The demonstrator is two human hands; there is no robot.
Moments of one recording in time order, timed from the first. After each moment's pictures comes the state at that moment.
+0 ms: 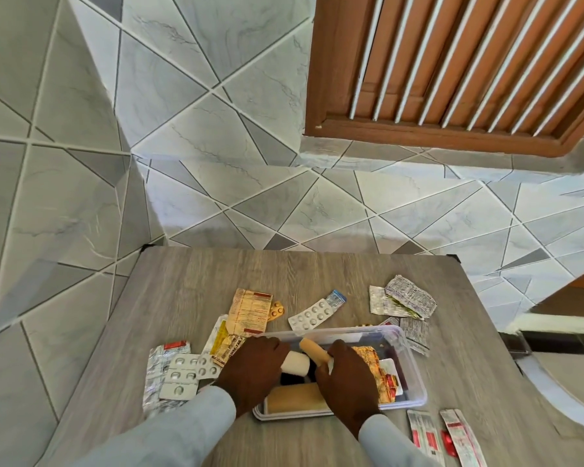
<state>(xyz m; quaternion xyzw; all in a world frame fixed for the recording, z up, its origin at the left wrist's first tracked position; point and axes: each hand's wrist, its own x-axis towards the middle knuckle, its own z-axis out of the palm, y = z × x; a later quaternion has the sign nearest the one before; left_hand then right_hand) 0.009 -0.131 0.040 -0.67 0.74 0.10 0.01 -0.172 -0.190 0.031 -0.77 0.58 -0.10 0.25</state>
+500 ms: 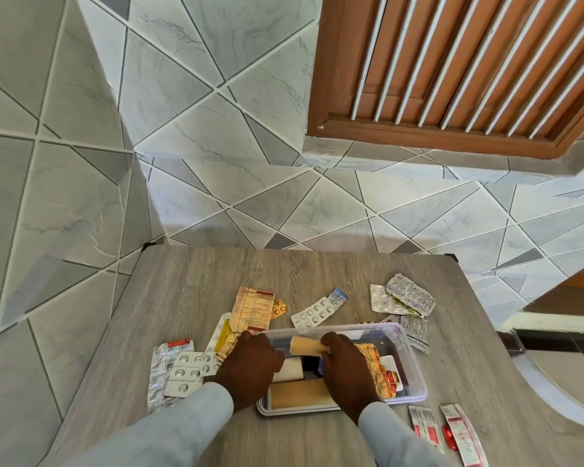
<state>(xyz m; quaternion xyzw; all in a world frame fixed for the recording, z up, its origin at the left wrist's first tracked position) 0.017 -0.125 0.036 -0.66 0.74 0.08 0.09 -0.165 -0.194 0.033 -0.81 0.52 -0.10 0.26</state>
